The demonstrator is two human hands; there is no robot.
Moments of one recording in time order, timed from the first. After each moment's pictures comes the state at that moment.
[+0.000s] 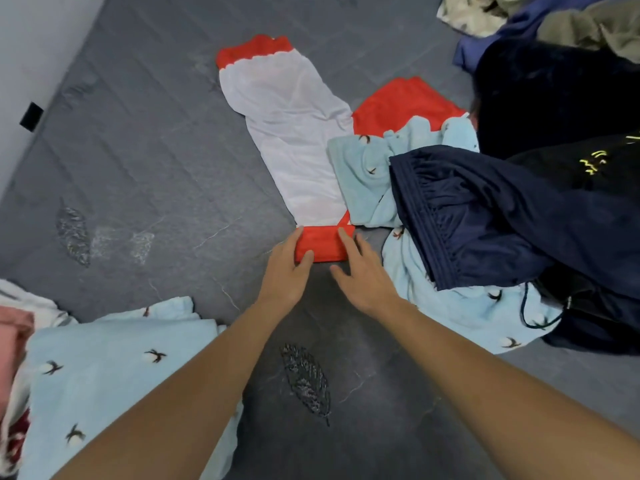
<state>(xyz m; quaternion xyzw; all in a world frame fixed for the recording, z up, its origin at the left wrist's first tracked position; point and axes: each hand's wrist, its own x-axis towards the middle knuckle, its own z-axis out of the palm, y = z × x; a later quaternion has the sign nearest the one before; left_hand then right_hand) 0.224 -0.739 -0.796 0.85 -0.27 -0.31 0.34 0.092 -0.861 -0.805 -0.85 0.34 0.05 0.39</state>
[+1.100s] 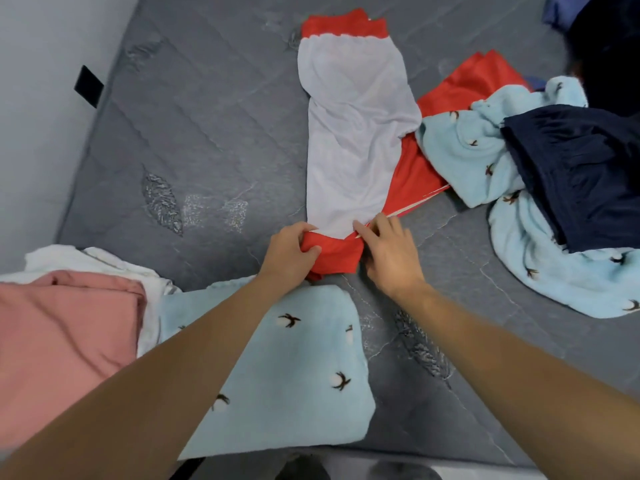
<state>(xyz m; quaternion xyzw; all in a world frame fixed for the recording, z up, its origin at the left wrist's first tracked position) 0.364 -0.576 -0.802 0.85 -0.31 -0.30 0.31 0.200 -0.723 -0.819 -0.95 0.27 0.03 0.13</state>
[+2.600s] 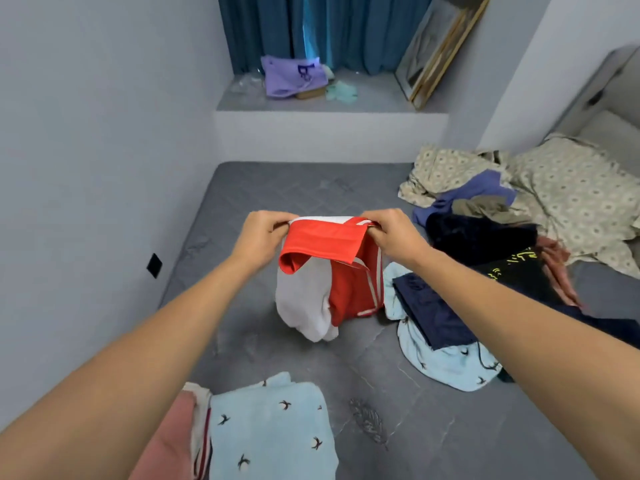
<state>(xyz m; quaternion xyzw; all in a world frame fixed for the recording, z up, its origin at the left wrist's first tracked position) 0.405 -0.621 -0.320 0.74 -0.51 -0.12 0.42 0.191 -0.808 -0.311 -0.93 0.23 -0.17 0.25</state>
